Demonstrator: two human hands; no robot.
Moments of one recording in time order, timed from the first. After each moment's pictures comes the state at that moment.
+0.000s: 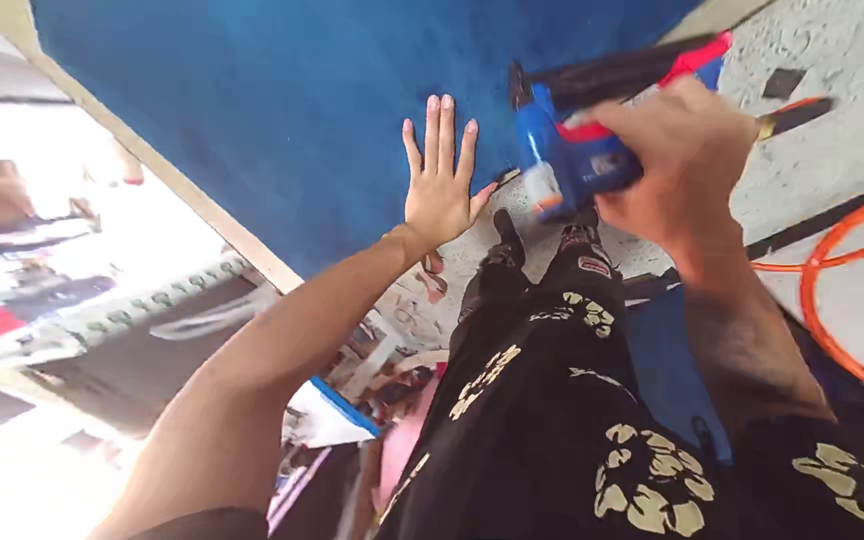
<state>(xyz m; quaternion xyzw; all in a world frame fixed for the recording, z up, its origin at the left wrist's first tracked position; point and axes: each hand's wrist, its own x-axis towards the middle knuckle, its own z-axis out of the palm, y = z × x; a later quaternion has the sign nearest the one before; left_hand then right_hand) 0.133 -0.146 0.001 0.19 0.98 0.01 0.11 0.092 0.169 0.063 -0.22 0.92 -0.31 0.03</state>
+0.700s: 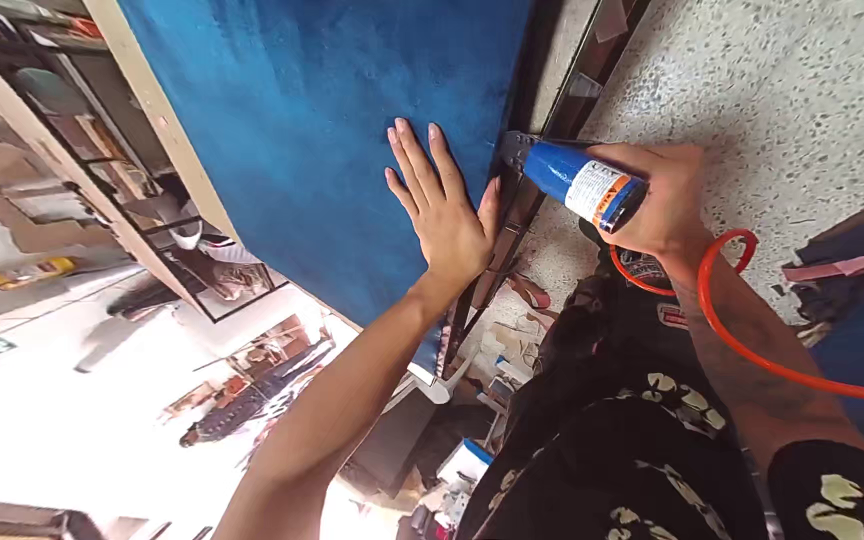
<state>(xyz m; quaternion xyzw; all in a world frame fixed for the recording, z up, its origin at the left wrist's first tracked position) 0.140 -0.151 -0.015 0.24 0.97 -0.07 0.03 0.229 0.080 -0.094 0.04 0.79 -0.59 -0.15</state>
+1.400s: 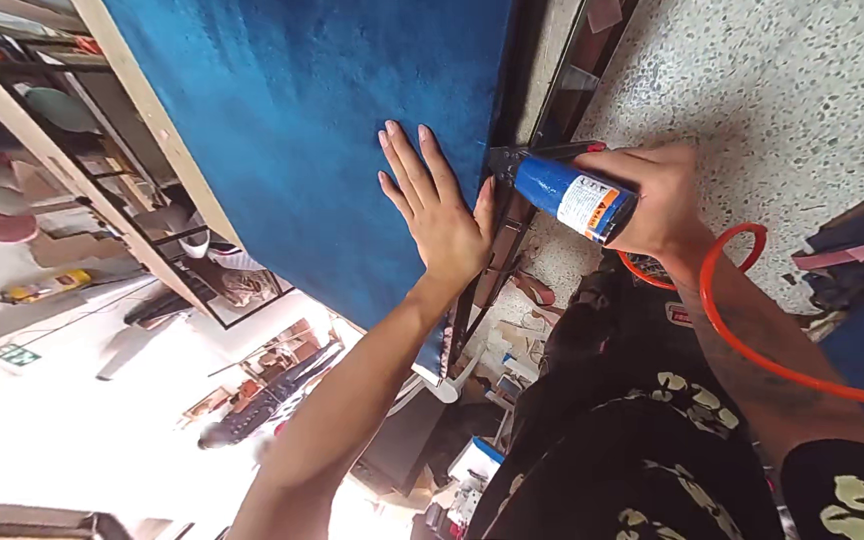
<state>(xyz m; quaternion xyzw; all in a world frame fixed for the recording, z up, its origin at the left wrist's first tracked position) 0.141 -0.149 -0.015 0.24 0.97 -0.07 0.02 0.235 0.078 -0.102 0.02 0.78 -0.60 -0.15</state>
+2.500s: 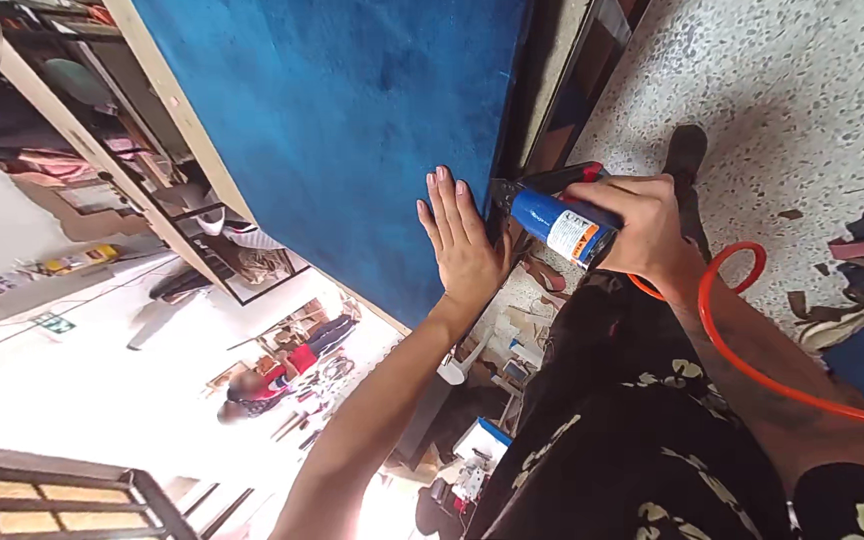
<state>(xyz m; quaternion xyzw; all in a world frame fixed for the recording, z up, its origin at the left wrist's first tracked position) 0.227 -0.217 -0.026 0.28 0.96 -0.08 -0.01 0.287 0.016 -0.096 0.01 0.79 -0.60 -0.12</state>
